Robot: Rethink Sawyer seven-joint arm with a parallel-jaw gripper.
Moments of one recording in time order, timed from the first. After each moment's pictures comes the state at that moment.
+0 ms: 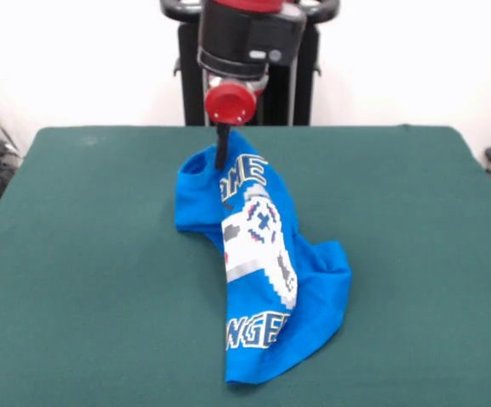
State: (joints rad) arm -0.21 -0.71 -0.09 1.75 -0.18 0.48 3.24
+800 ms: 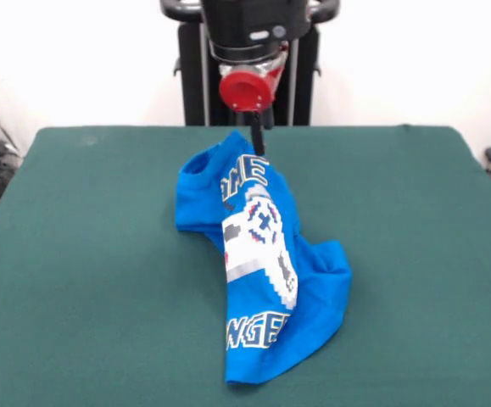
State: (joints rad) arm -0.38 -0.75 0.13 1.82 0.00 0.64 3.24
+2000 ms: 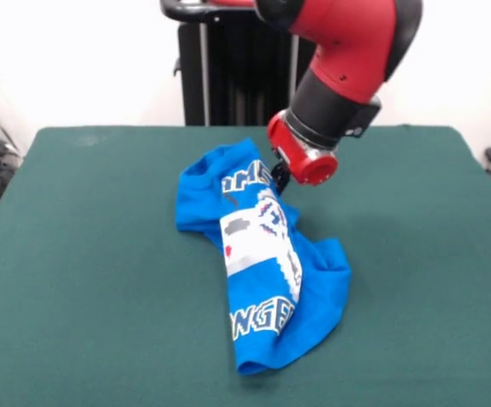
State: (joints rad) arm 0.22 -0.36 -0.34 1.51 -0.33 0.49 3.24
